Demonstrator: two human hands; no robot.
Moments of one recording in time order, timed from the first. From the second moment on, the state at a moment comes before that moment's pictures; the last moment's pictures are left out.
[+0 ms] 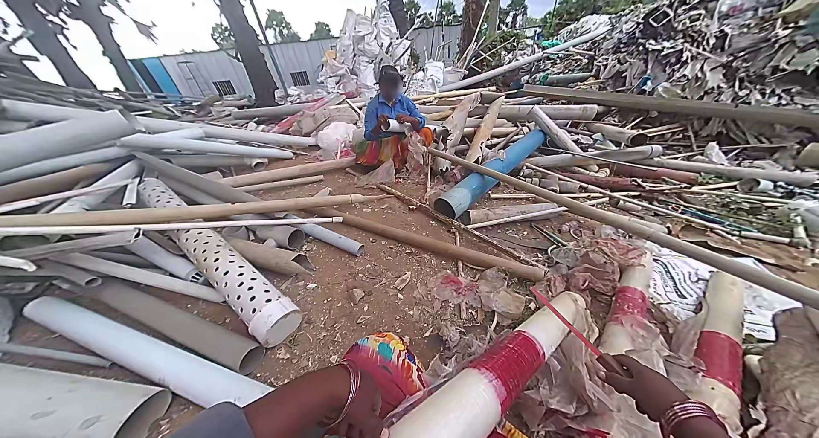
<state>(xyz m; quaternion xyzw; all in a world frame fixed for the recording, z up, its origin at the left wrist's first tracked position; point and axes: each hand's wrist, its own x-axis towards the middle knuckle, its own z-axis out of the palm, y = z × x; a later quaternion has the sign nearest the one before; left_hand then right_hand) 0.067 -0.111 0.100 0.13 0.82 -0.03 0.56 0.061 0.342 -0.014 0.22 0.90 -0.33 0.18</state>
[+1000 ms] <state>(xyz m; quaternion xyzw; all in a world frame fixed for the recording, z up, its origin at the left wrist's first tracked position) 0.050 -0.137 0.052 0.21 0.79 0.00 0.57 0.058 0.338 -0.005 0.22 0.90 -0.32 0.21</state>
